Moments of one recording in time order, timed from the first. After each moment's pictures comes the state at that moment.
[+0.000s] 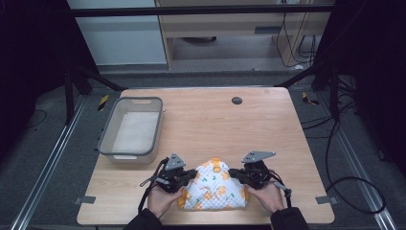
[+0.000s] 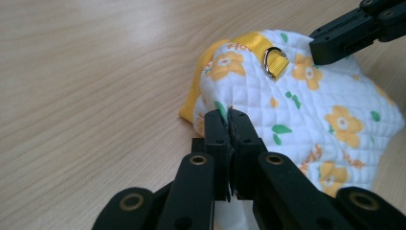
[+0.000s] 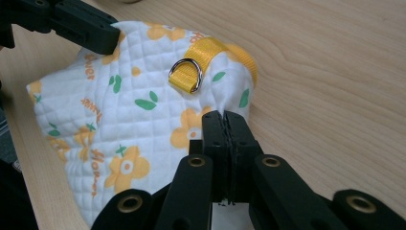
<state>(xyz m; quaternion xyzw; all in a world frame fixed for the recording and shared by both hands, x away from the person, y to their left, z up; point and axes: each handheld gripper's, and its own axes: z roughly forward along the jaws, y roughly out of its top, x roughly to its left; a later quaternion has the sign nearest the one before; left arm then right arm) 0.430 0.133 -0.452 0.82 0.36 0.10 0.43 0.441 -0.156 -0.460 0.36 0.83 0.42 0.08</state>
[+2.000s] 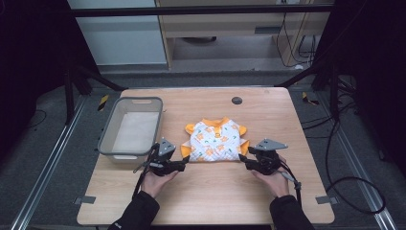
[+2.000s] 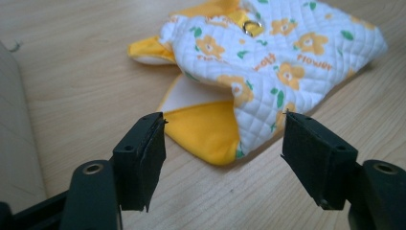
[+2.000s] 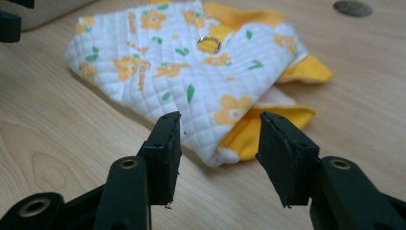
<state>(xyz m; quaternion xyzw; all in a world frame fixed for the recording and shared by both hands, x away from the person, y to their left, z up) 0.484 0.157 -0.466 0.80 0.39 0.20 0.40 0.480 -0.188 -0.470 0.41 0.79 0.42 0.20</state>
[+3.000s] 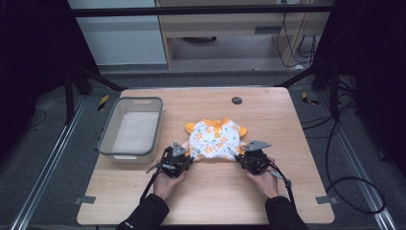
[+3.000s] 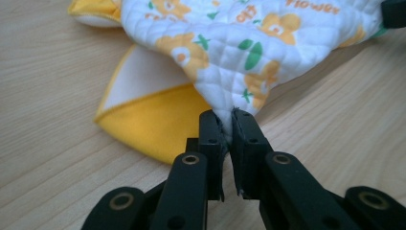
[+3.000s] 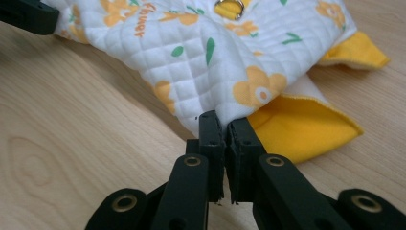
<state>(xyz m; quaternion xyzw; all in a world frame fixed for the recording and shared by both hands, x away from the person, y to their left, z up) 0.489 0.134 -0.485 0.82 0.39 0.16 0.39 0.491 -0.165 -0.487 0.40 0.82 0.38 0.18</state>
